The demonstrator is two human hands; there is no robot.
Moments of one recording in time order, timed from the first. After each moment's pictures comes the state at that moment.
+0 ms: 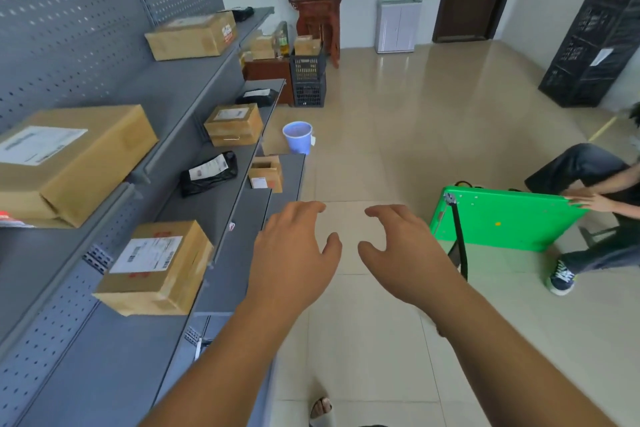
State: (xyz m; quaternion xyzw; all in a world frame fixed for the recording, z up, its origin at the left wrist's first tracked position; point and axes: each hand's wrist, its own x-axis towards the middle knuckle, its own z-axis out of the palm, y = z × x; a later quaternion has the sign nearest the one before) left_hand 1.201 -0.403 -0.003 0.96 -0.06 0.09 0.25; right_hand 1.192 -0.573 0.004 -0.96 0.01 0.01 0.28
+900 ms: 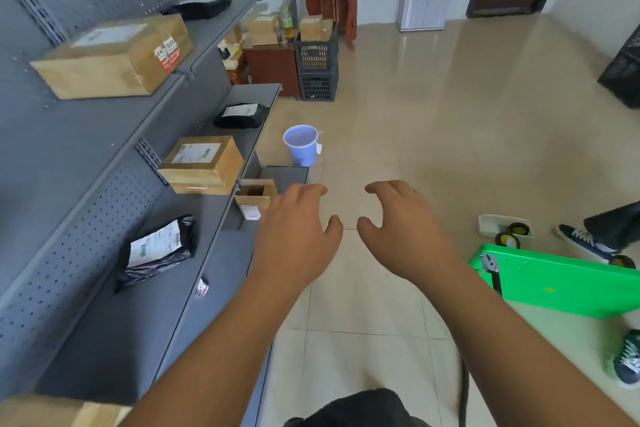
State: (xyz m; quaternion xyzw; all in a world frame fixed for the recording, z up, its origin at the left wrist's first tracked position) left_hand 1.669 -0.487 -0.016 0.98 -0.02 0.06 0.21; right_hand 1.669 -0.651 -0.009 -0.97 -0.01 0.00 0.26
